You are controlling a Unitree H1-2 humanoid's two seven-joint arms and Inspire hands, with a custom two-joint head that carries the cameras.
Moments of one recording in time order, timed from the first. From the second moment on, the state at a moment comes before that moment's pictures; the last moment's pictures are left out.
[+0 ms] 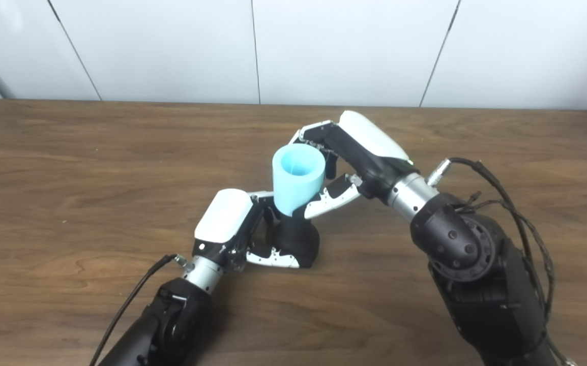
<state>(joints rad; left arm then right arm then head) -0.14 0.16 -0.55 -0.05 0.89 0.12 0.08 -0.37 -0.34 0.28 -0.57 -0.53 0.46 0.56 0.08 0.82</state>
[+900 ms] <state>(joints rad) -0.14 0.16 -0.55 -0.05 0.89 0.12 0.08 -0.34 -0.35 0.28 -0.55 -0.50 0.44 0.54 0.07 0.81</state>
